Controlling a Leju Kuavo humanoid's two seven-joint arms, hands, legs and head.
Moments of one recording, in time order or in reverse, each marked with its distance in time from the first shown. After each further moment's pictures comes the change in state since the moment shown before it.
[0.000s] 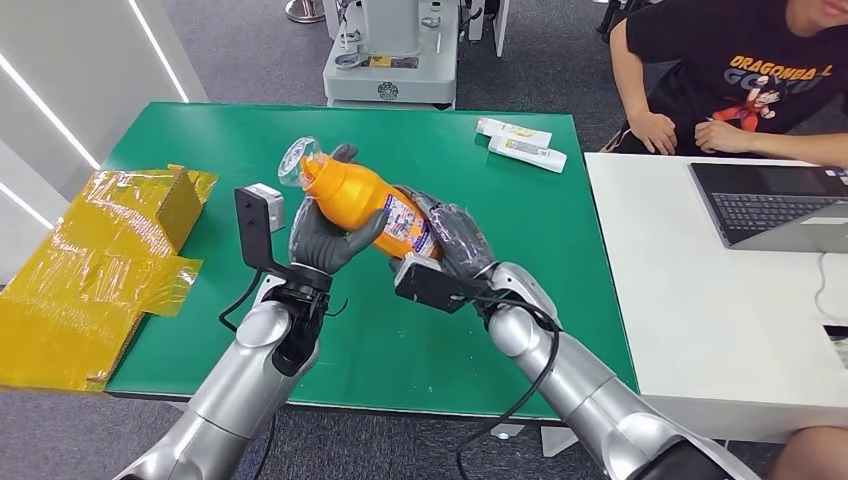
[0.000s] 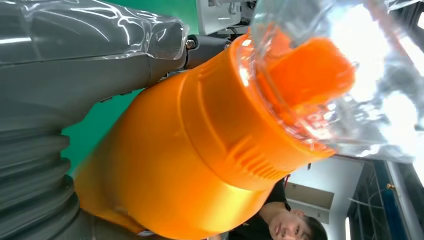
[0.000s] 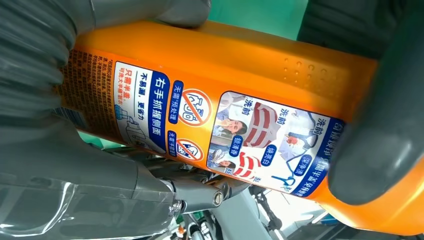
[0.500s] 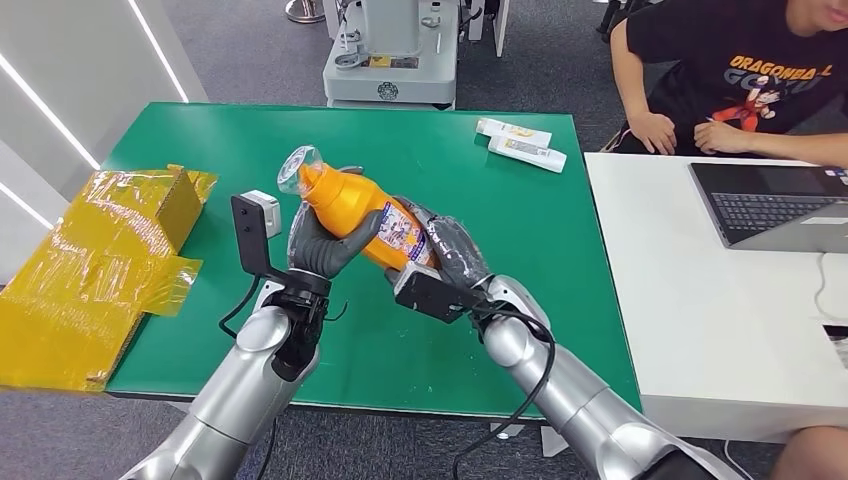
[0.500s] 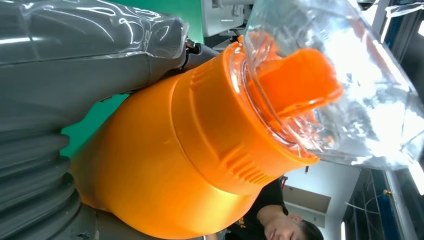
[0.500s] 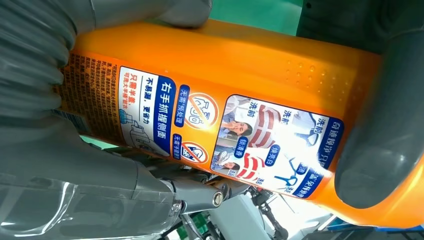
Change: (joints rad) left arm 0.017 0.002 0.000 0.000 0.029 0.015 -0.021; right arm 0.034 0.015 0.000 0.014 -0.023 -0.011 -0.020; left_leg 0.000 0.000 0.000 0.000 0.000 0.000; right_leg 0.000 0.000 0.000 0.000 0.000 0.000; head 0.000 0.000
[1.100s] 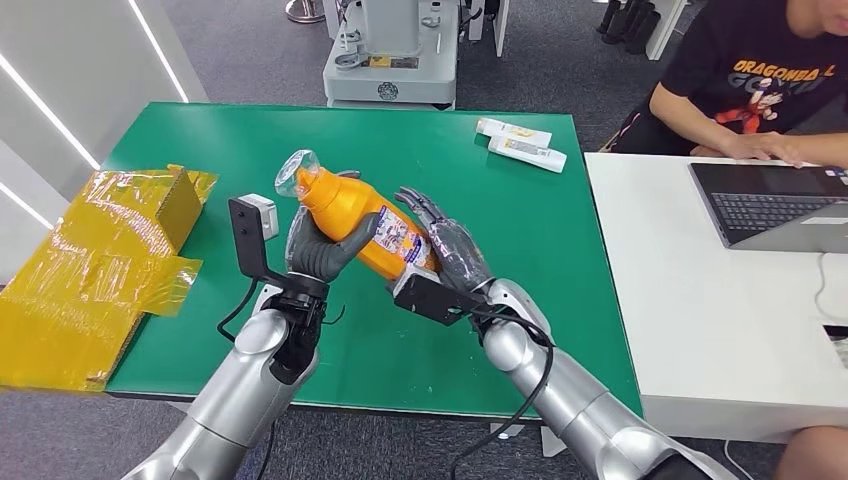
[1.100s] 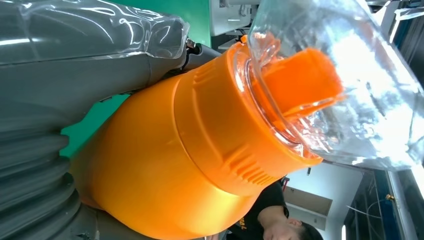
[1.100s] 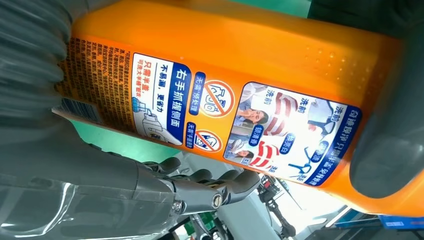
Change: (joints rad) left arm 0.011 0.008 0.000 0.000 0.019 0.005 -0.002; right arm 0.015 0.001 -0.005 -0.007 0.003 -0.025 0.022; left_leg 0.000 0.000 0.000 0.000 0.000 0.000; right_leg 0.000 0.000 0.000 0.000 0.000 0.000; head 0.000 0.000
